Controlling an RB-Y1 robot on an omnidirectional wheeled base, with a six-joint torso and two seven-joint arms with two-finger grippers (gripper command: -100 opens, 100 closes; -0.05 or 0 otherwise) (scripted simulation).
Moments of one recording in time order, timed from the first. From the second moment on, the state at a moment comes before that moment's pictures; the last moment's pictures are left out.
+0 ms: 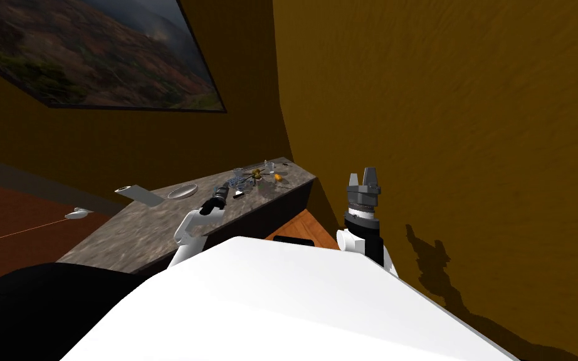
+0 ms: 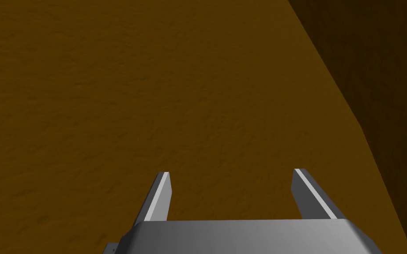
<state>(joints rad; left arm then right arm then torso) 0.29 0.40 0.38 -1.94 -0.08 0.48 -0.05 0.47 0.00 0.06 -2.29 0.06 -0.52 0.12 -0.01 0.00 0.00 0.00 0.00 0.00</state>
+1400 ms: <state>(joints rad) 0.20 0.49 0.52 -1.81 -0.02 0.89 0.00 0.47 0.00 0.06 -2.29 0.06 -0.52 0.12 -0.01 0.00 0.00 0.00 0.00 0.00</state>
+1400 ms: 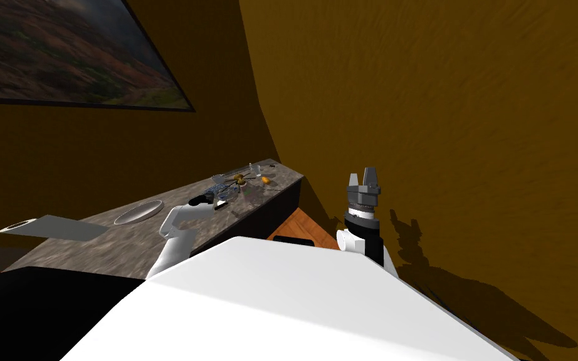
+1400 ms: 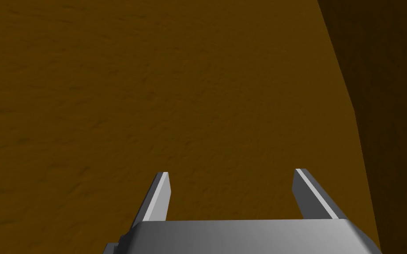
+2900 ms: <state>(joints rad) 0.11 0.55 0.63 -1.69 0.04 1.27 0.07 0.47 0.00 0.06 -2.29 0.06 -0.52 0.12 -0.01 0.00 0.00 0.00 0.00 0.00</state>
